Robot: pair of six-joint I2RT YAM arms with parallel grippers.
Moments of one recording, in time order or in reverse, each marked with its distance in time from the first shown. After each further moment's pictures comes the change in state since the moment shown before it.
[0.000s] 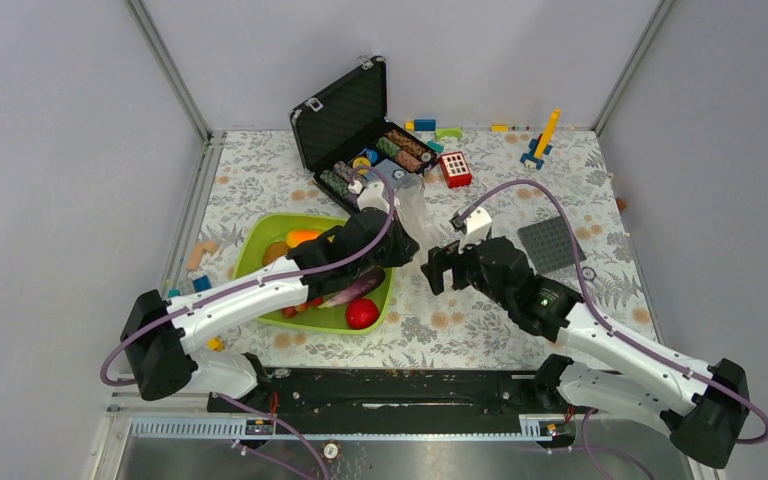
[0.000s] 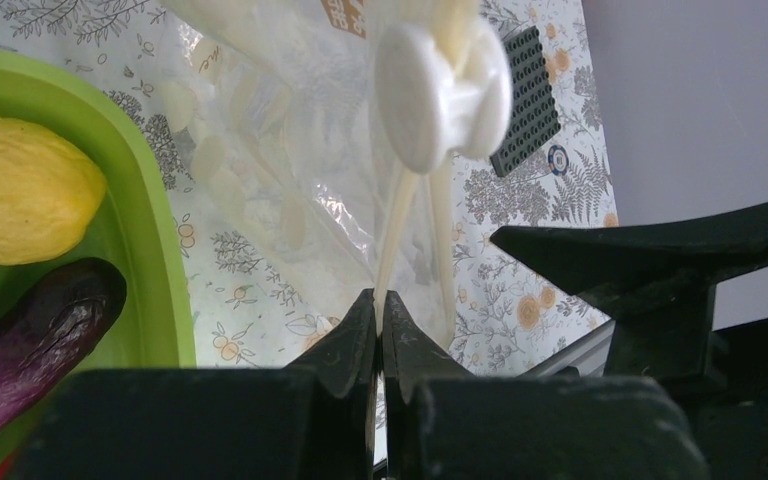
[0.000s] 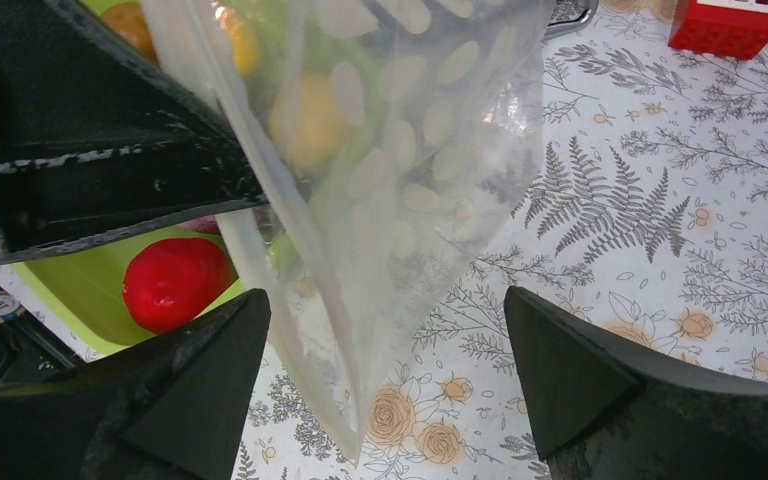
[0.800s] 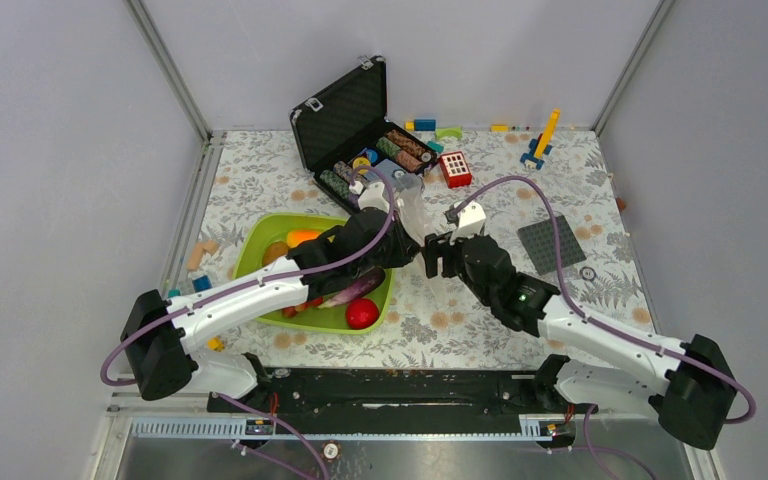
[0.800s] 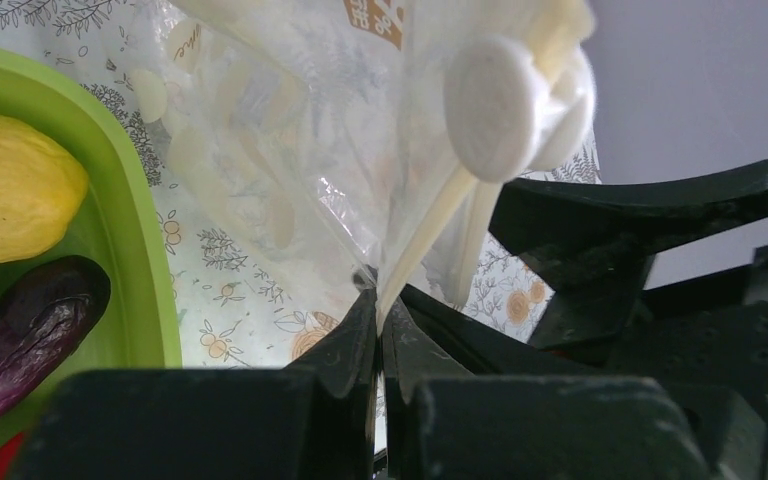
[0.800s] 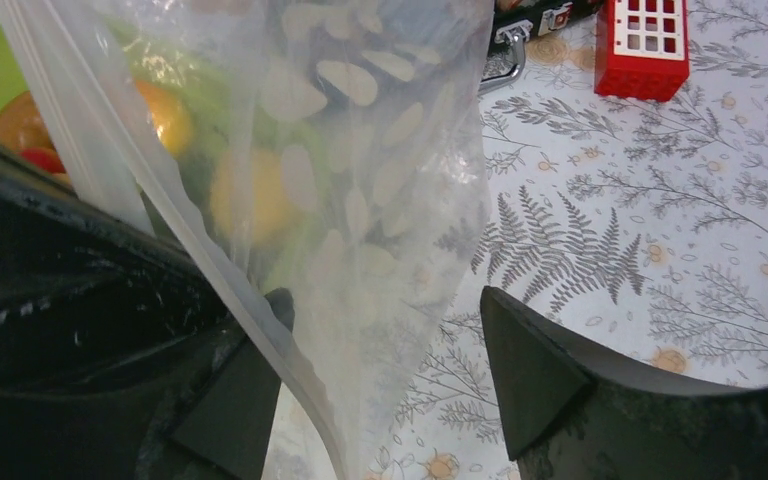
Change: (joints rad) left arm 0.000 0.006 0.009 0.000 0.020 -0.008; right arm 0.041 0.124 -0.034 0.222 0.211 -0.004
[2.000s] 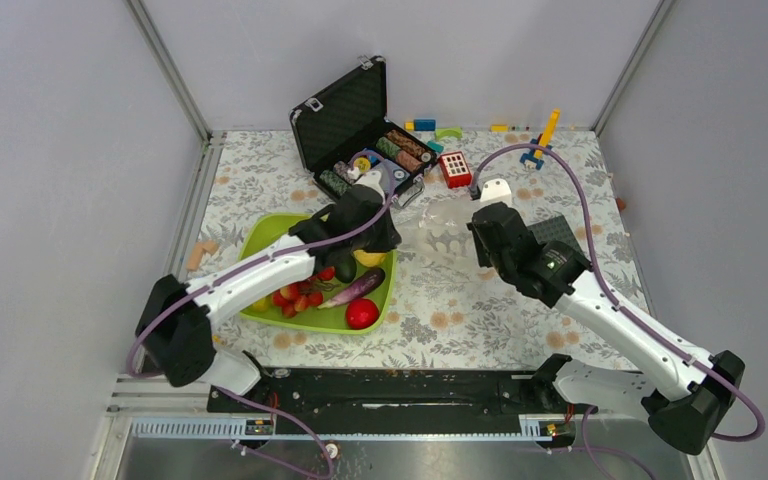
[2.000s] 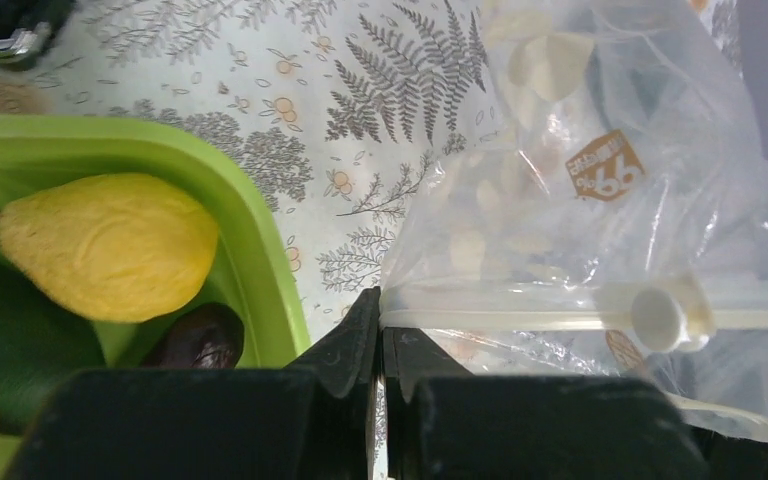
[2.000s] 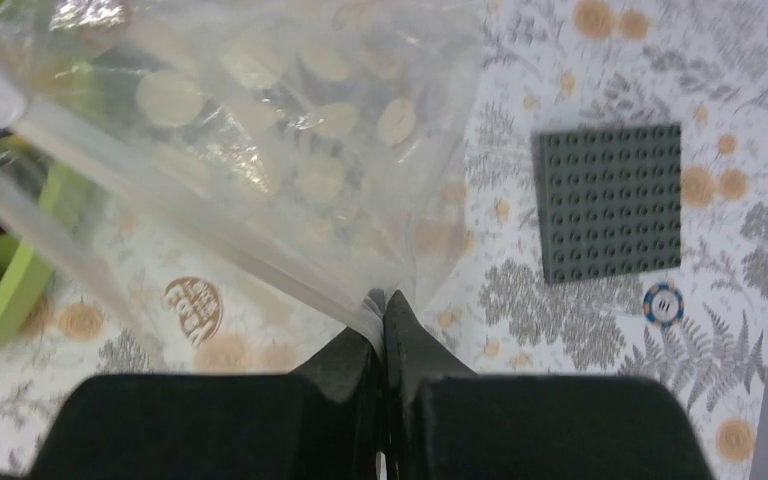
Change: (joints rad) left arm 0.202 0.117 0.042 -0.064 0.156 0.207; right arm -0.134 0.035 0.381 -0.745 0.109 -0.001
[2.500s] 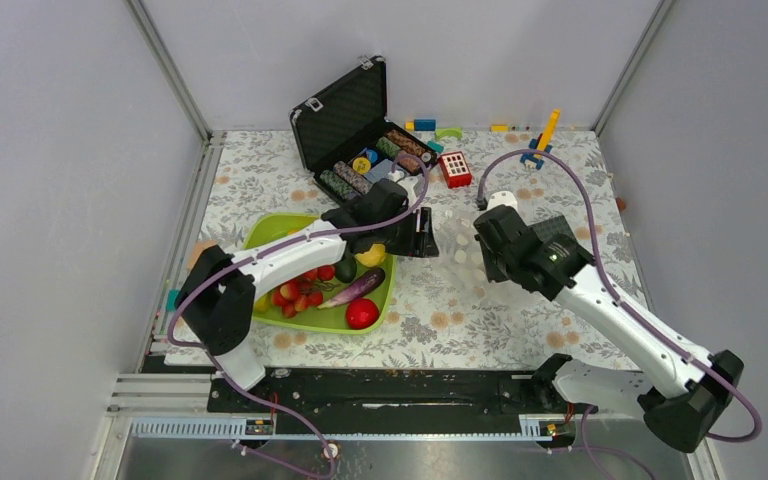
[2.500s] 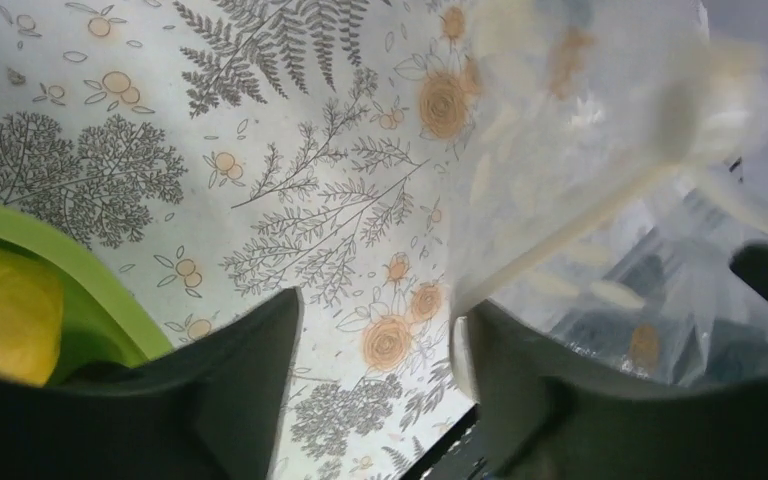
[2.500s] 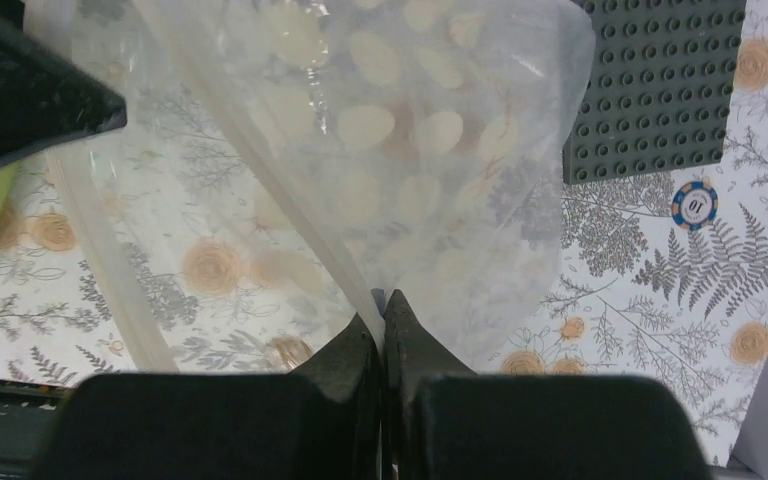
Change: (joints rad) left arm -0.013 0.220 0.127 0.029 0.274 0.080; right arm -0.034 -0.003 0.040 -0.243 -0.124 0.105
